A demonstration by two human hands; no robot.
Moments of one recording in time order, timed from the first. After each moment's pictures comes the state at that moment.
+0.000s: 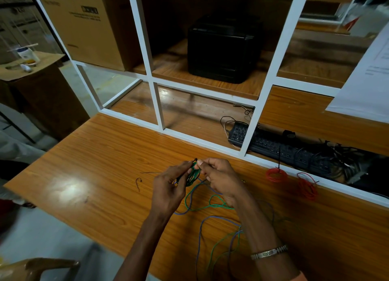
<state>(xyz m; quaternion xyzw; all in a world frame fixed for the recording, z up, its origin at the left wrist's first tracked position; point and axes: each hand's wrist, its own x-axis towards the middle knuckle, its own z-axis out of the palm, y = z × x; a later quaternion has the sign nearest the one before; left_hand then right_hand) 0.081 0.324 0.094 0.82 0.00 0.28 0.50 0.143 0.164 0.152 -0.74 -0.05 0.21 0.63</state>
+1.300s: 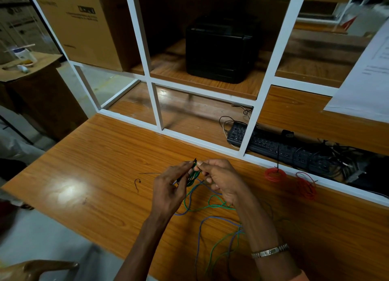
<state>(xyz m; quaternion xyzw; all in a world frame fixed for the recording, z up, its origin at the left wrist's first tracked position) 0.083 0.321 0.096 0.85 -0.02 0.30 0.44 0.147 0.162 0.158 -0.71 0.02 0.27 0.65</state>
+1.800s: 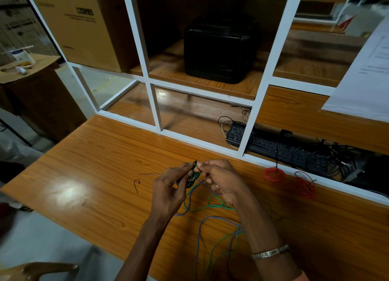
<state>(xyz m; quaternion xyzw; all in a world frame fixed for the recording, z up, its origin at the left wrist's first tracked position) 0.079 0.319 0.098 0.84 -0.04 0.31 0.45 0.144 0.160 0.161 -0.71 0.03 0.27 0.65</state>
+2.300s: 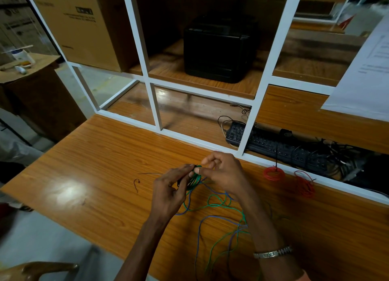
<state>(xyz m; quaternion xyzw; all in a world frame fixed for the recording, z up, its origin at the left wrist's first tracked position) 0.077 0.318 0.096 0.82 -0.02 0.27 0.49 0.151 0.145 0.161 -0.84 -0.10 0.12 0.52</state>
